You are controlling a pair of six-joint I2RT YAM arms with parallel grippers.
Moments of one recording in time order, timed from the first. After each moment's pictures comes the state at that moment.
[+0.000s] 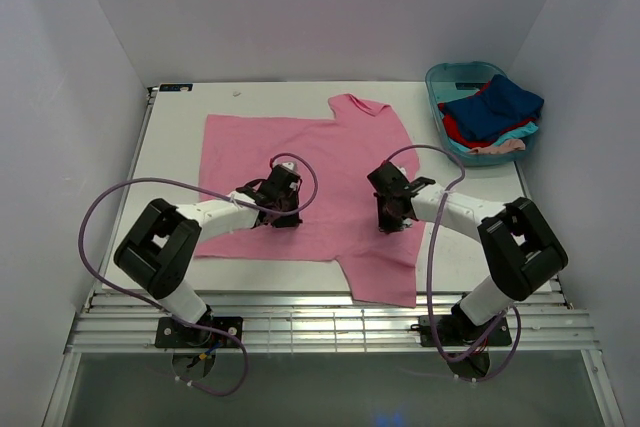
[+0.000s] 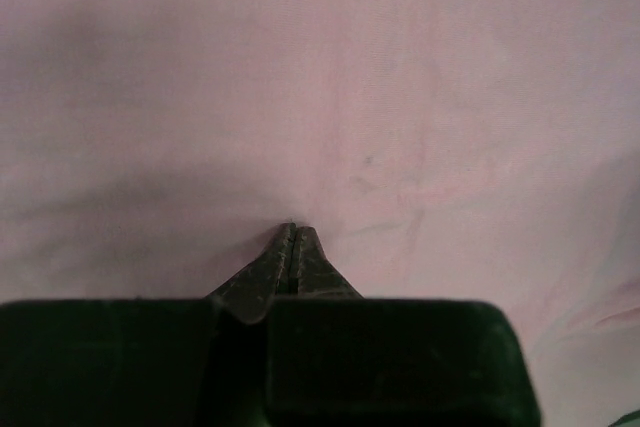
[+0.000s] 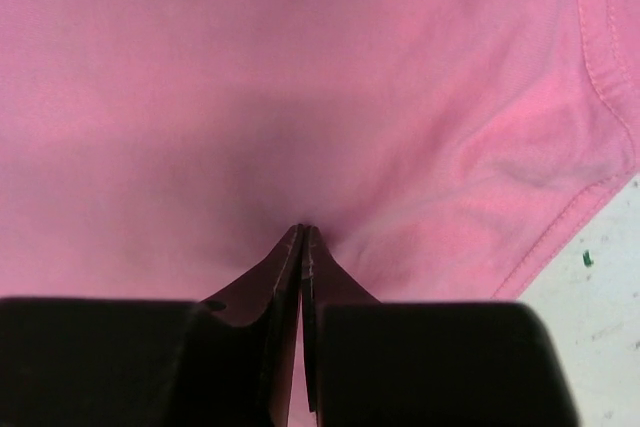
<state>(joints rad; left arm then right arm) -0.64 1.63 0.85 -0.20 -0.07 -0.61 0.63 1.58 0.88 -0.49 0.18 0.50</state>
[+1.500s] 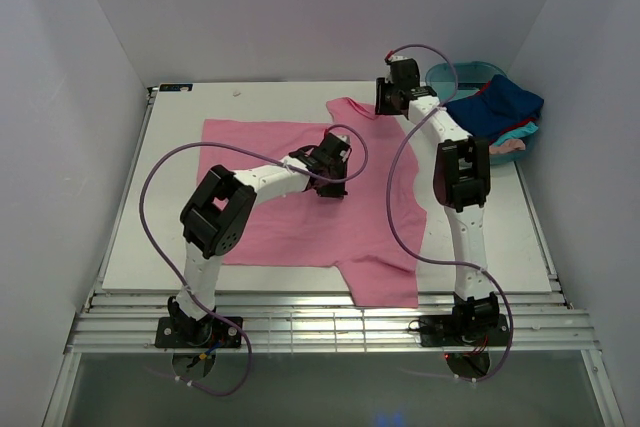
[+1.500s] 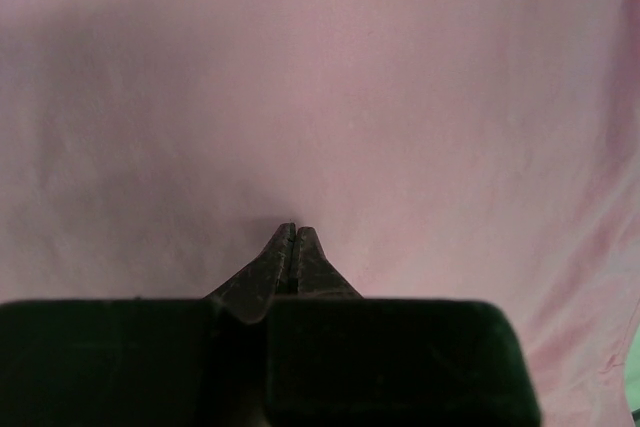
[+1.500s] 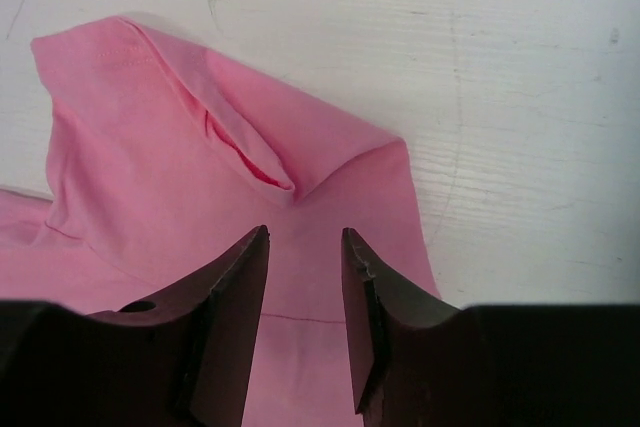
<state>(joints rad) -0.73 2.06 1.45 -0.35 -0.01 -0.54 0.26 2.43 2.16 -0.42 -0.02 0.15</state>
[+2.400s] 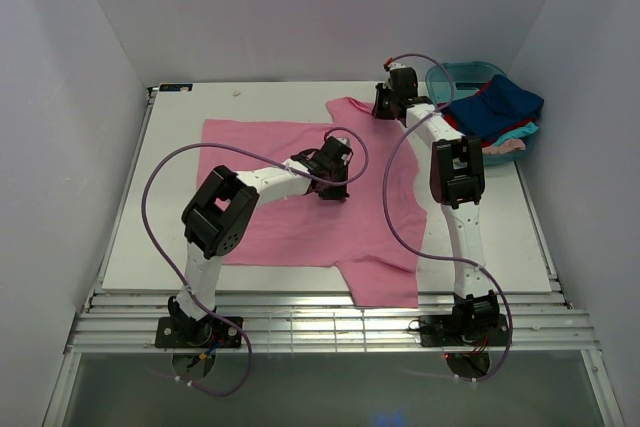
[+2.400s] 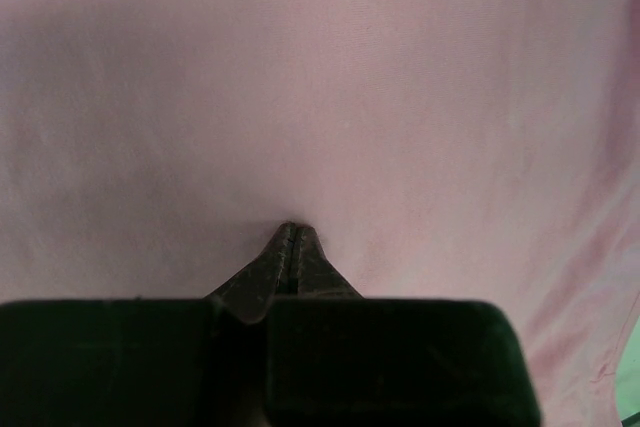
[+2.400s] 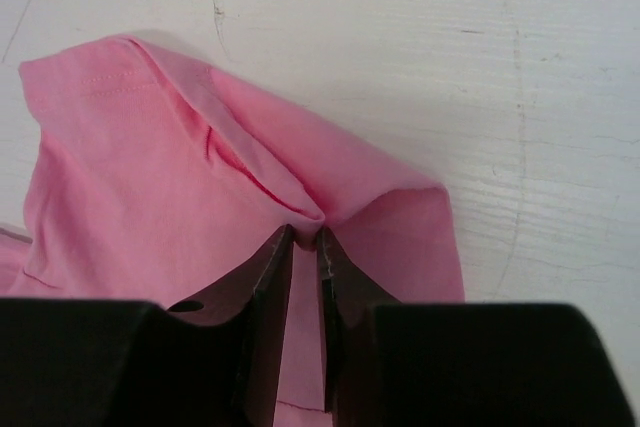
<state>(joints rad) -0.75 2.07 1.43 -0.32 -0.01 -0.58 0.24 2.55 2.16 -0.27 -0.12 0.20</state>
